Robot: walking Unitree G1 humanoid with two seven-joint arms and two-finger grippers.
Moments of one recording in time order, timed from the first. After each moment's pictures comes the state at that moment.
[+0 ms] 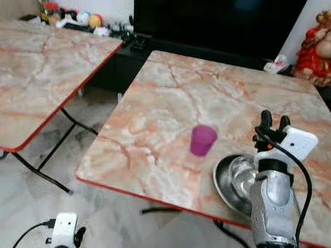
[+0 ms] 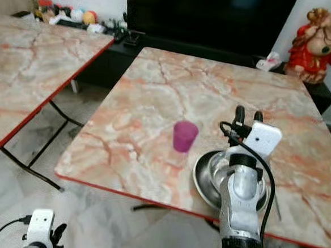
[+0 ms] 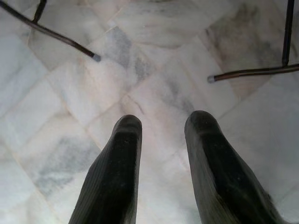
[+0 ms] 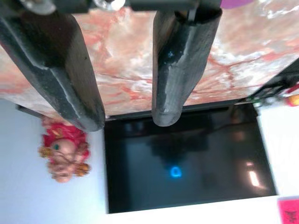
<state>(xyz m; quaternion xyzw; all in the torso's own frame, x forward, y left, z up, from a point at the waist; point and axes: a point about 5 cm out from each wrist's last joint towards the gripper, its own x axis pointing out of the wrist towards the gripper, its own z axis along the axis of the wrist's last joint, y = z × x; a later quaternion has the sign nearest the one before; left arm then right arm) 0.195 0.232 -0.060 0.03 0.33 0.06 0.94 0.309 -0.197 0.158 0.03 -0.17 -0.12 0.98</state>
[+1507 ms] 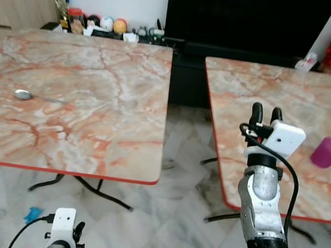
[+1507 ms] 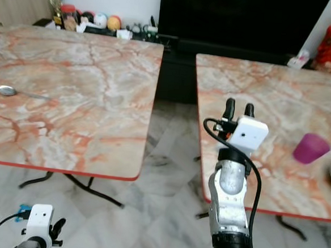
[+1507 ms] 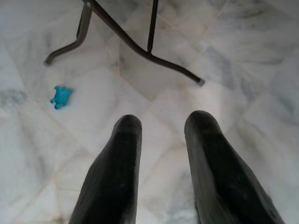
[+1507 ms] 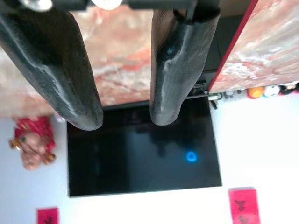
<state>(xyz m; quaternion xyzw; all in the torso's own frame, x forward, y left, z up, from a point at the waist) 0.203 0.228 -0.057 0.03 0.32 0.05 0.94 0.314 -0.178 0.165 0.01 -0.20 -0.12 0.97</state>
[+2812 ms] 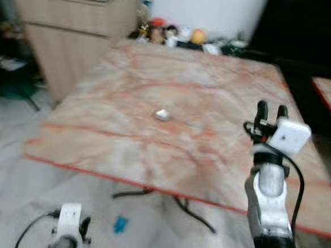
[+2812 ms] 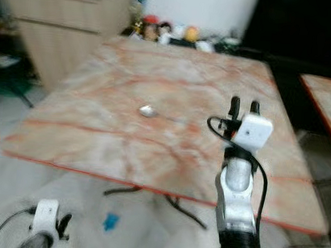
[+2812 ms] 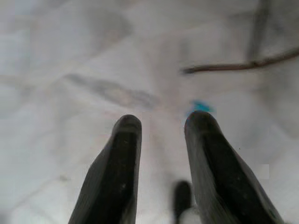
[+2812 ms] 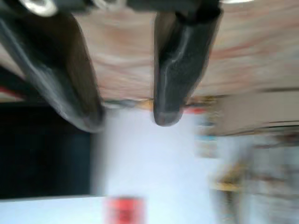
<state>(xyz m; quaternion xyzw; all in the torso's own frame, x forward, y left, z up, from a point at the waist) 0.206 0.241 -0.052 0.04 0.31 0.08 0.95 0.318 -0.161 0.166 0.01 -0.20 -0.08 0.98</state>
